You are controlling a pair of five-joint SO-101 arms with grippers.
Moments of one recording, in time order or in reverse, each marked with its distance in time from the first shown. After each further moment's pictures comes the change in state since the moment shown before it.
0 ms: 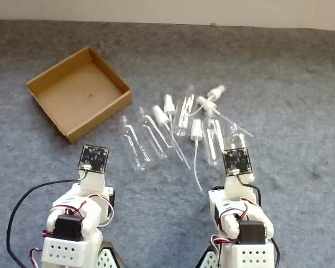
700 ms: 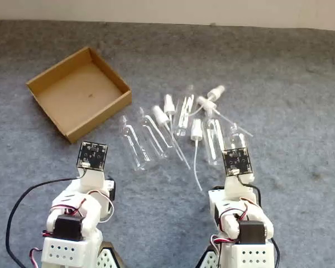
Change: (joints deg) left arm 0.0 0.0 -0.5 -6.3 0.0; right arm 0.0 0.0 0.0 0.0 0.0
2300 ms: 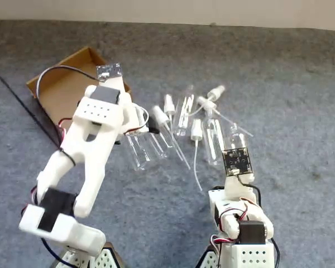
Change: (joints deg) left arm 7.7 104.4 -84.5 10.5 30.8; right arm 0.0 0.0 0.0 0.0 0.0
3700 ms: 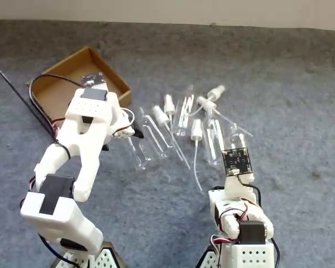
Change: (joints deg) left arm -6.5 6.6 3.0 -4.3 -0.7; right arm 0.0 0.0 0.0 0.0 0.0
